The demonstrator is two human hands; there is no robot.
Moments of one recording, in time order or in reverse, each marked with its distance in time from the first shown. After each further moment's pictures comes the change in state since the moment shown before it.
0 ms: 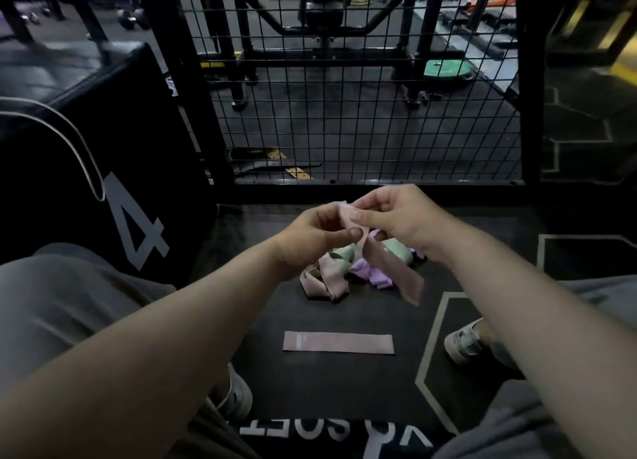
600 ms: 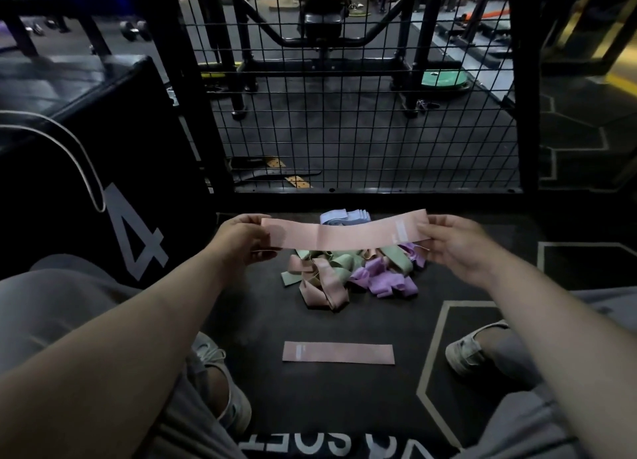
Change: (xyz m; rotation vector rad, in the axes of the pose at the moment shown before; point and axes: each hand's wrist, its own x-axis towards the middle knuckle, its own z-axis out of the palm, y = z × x) left_hand -0.013 -0.013 -0.095 -0.062 0.631 -0.246; right_hand -0.001 0.070 -0.059 0.480 0.303 0.258
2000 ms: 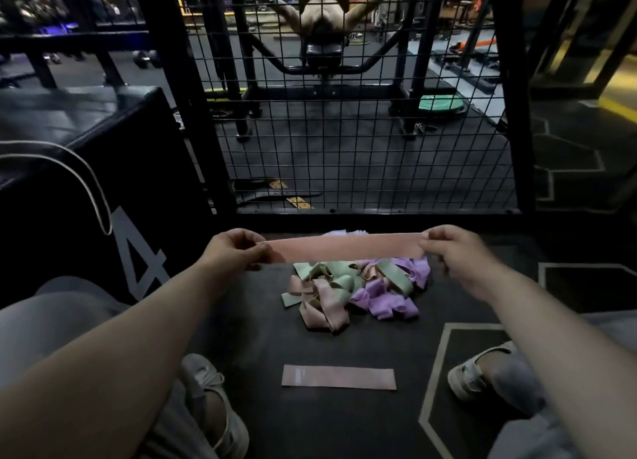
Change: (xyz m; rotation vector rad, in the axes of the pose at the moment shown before) left_hand -0.005 0.012 -0.017 0.240 0.011 0.214; right_hand 0.006 -0.014 -0.008 -0.292 0.107 -0.126
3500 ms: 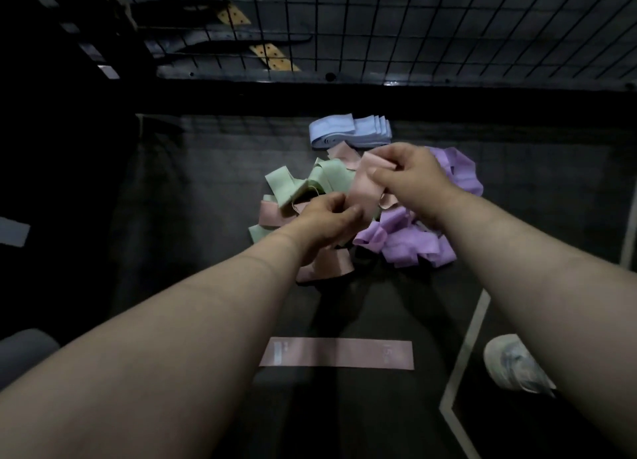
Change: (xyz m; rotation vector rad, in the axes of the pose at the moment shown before) left_hand 0.186 -0.186 0.214 -0.076 -0.413 -0.414; right_hand 0.255 0.151 0.143 -0.194 -0.214 0.001
